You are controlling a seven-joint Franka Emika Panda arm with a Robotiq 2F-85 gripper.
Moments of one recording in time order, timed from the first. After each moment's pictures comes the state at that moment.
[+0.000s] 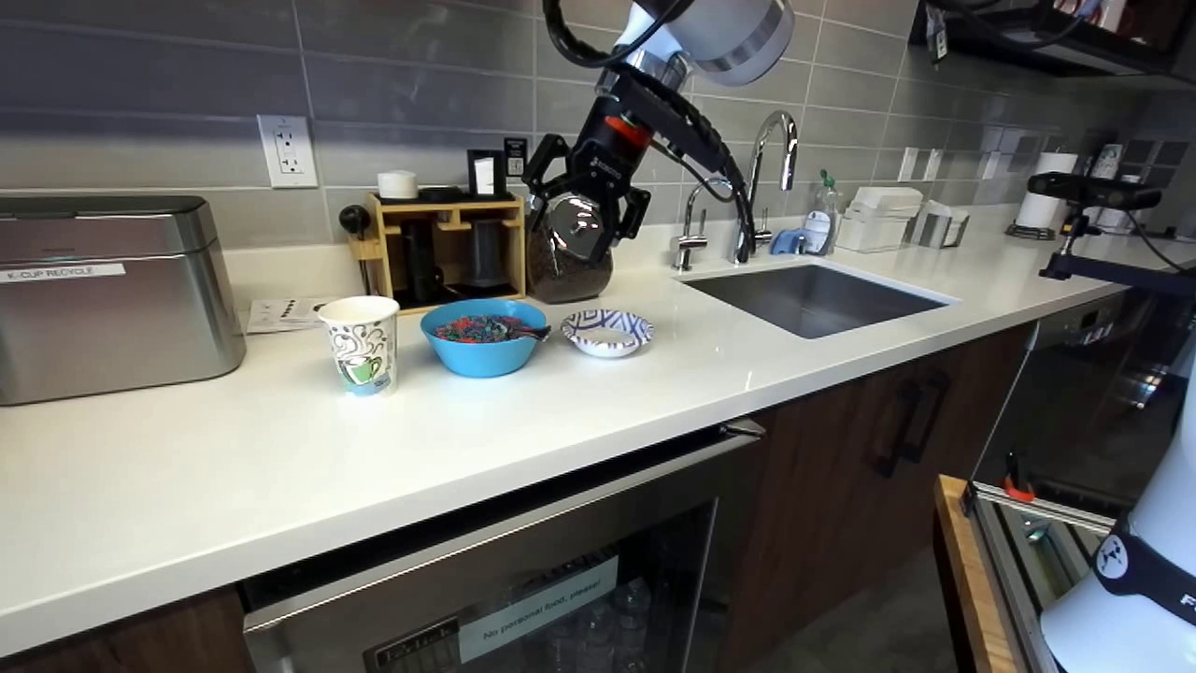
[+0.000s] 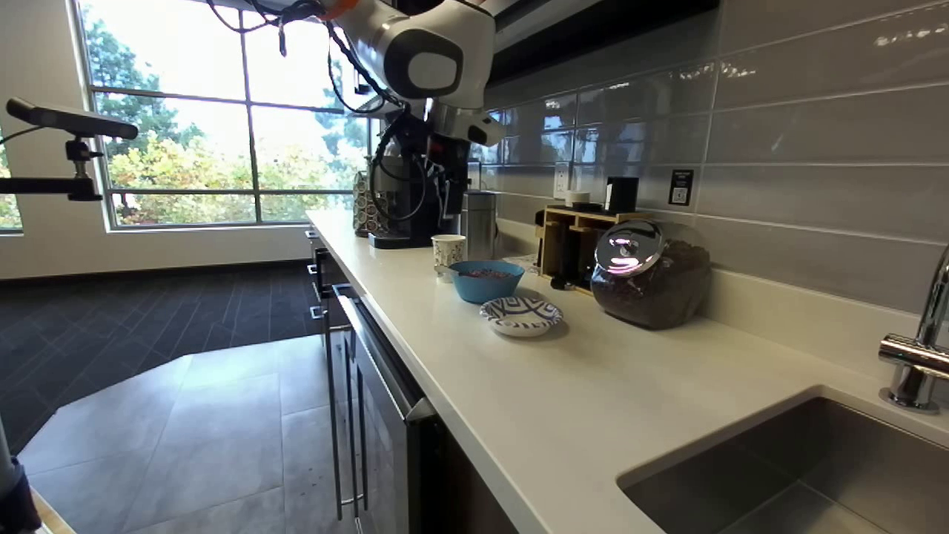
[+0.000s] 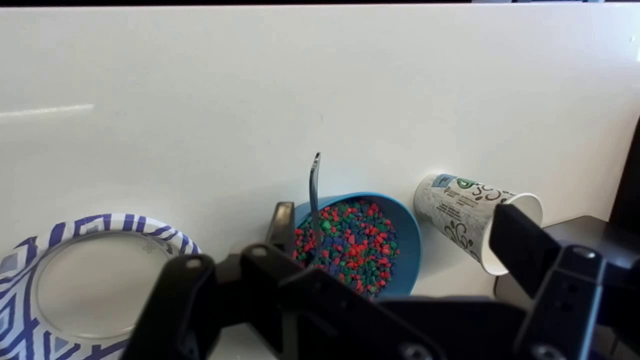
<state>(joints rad) -0.07 0.01 -0.08 -2.07 0.51 2.27 0.19</state>
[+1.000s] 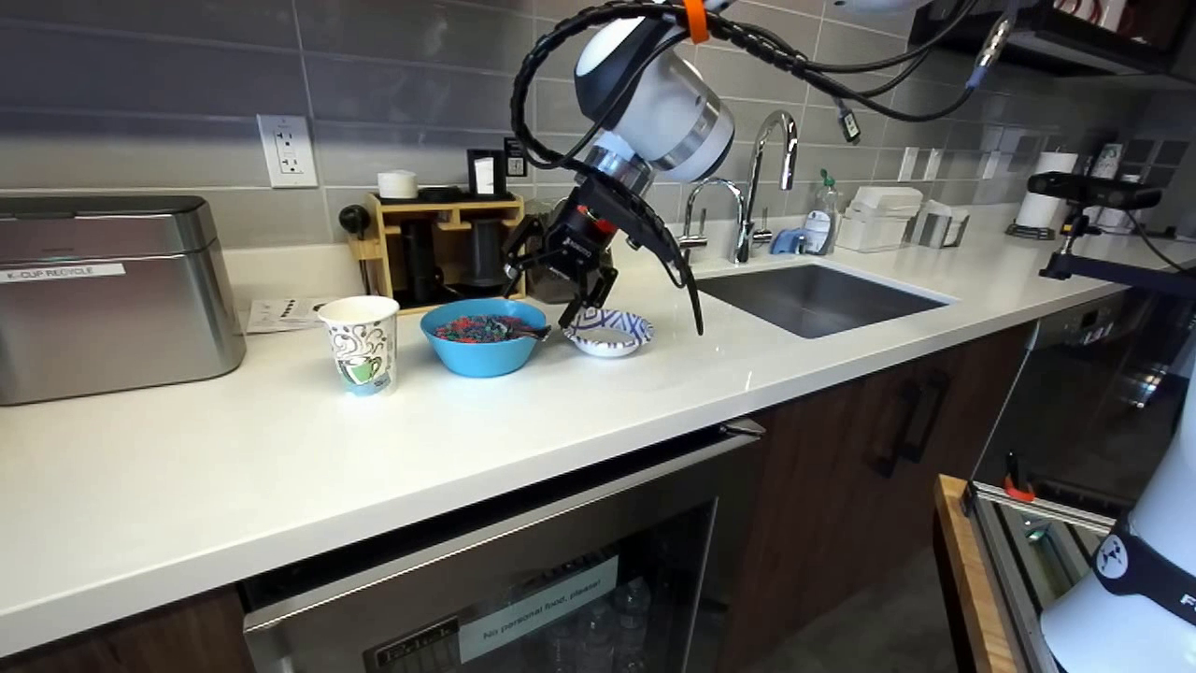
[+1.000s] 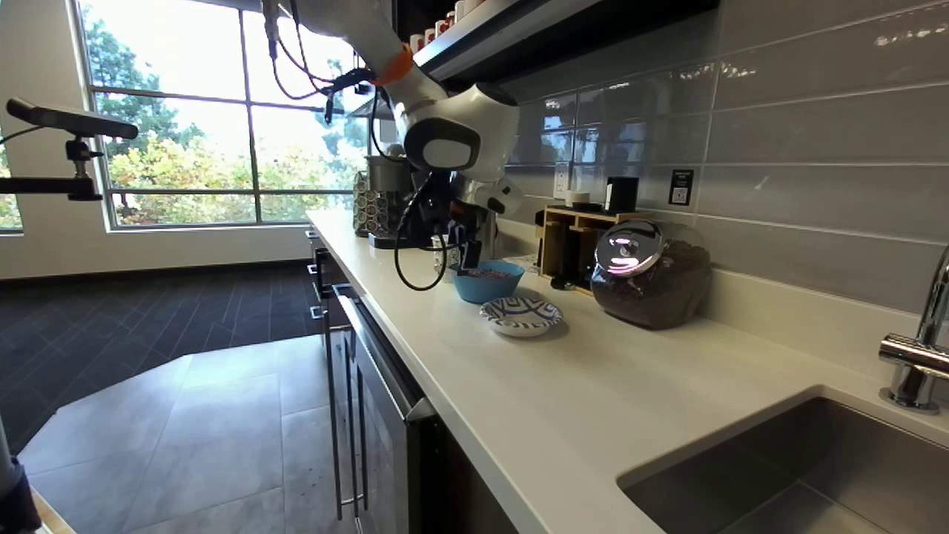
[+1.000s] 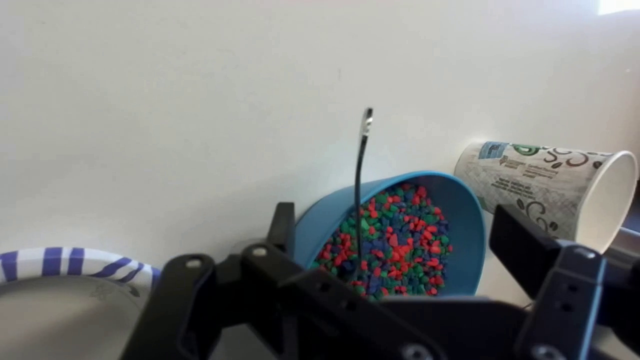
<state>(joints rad) -0.11 0.26 -0.05 -2.01 0.78 2.43 -0.01</state>
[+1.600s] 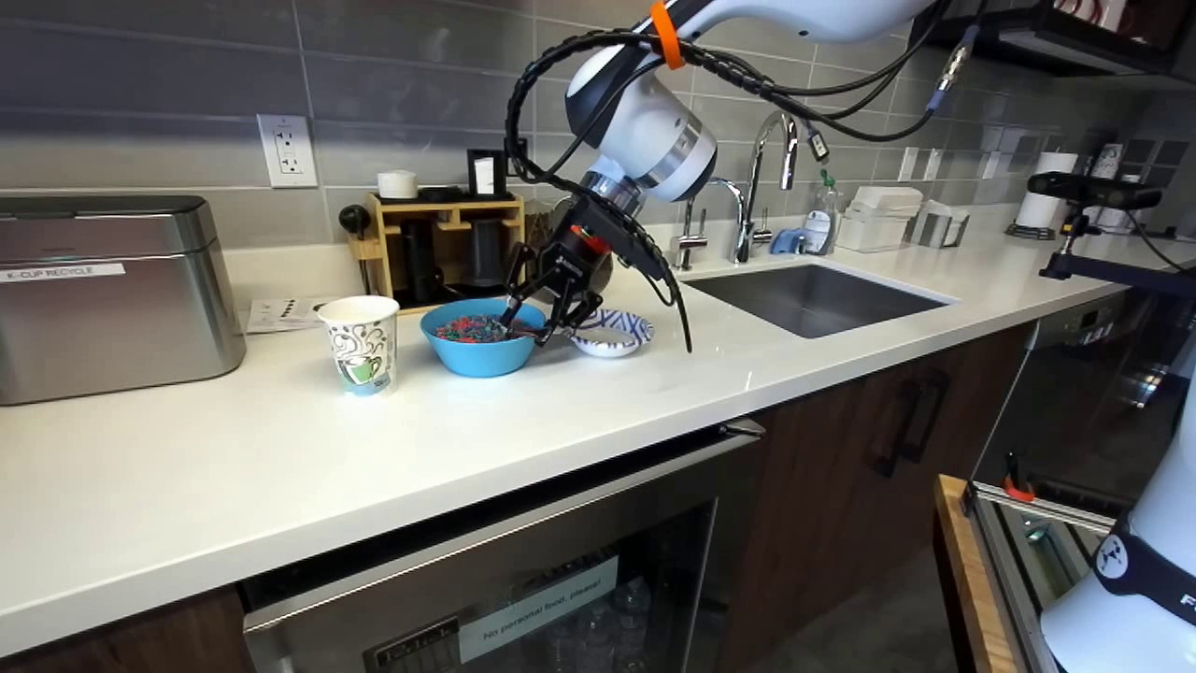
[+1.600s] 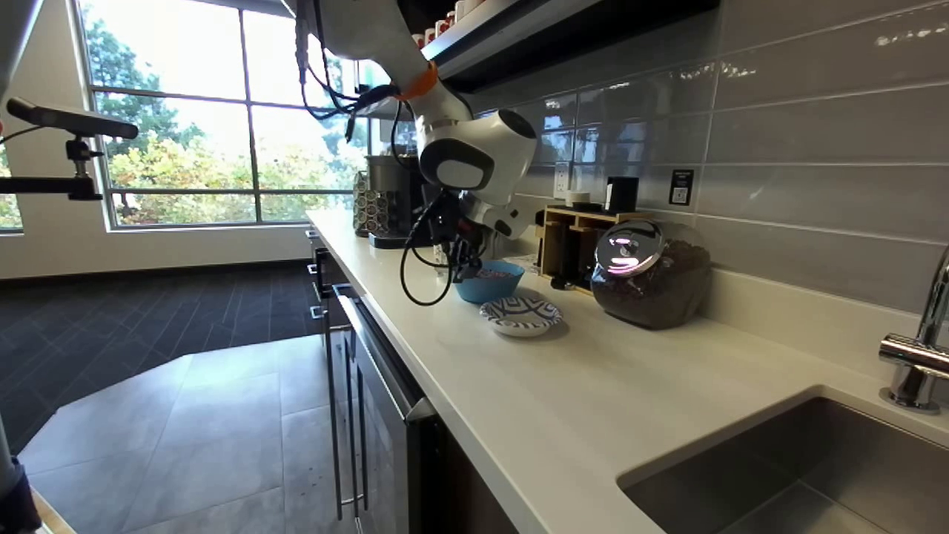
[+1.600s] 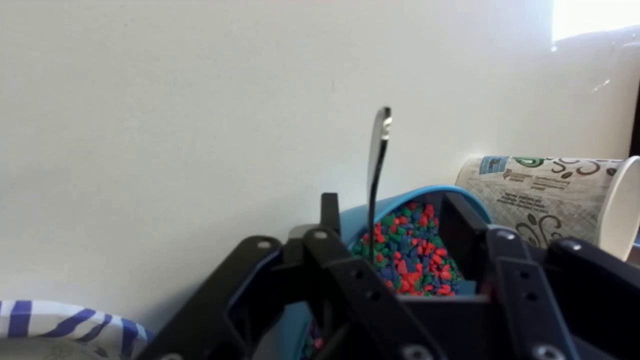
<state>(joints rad) -0.15 0.35 -0.04 -1.93 0.89 2.34 -0.10</state>
